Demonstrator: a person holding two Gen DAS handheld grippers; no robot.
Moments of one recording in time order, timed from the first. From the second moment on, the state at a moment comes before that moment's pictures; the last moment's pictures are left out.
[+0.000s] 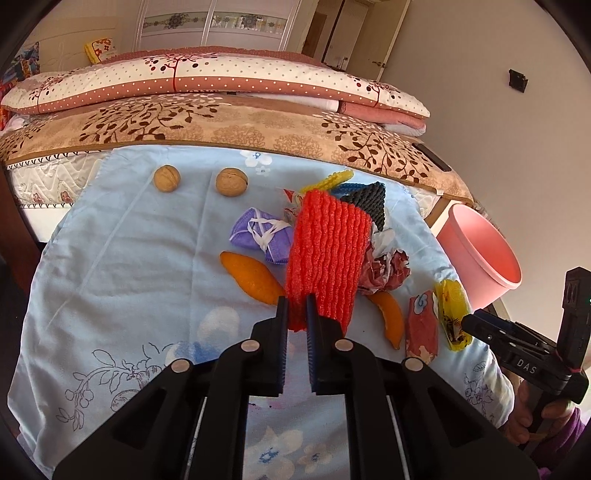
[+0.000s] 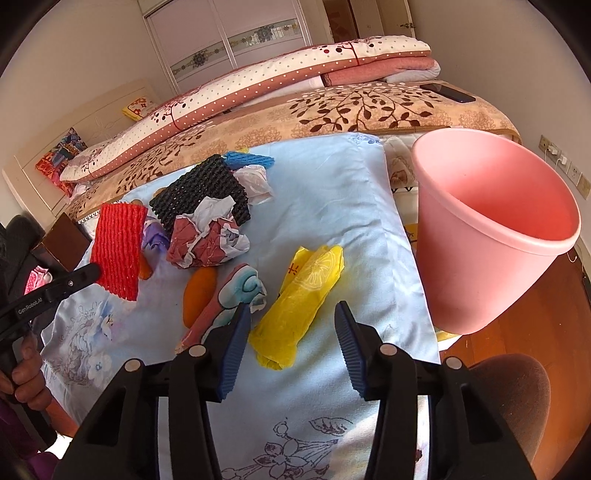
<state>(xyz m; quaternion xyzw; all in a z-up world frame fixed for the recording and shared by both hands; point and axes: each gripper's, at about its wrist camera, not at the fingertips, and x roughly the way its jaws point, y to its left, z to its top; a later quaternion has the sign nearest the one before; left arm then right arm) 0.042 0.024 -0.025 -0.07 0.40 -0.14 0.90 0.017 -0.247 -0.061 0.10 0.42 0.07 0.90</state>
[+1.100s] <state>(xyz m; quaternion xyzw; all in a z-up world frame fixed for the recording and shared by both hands) 0.072 -0.147 0.024 -0.04 0.34 -0.26 0.90 0.015 -0.378 -0.014 0.17 0.31 -0.03 0.93</state>
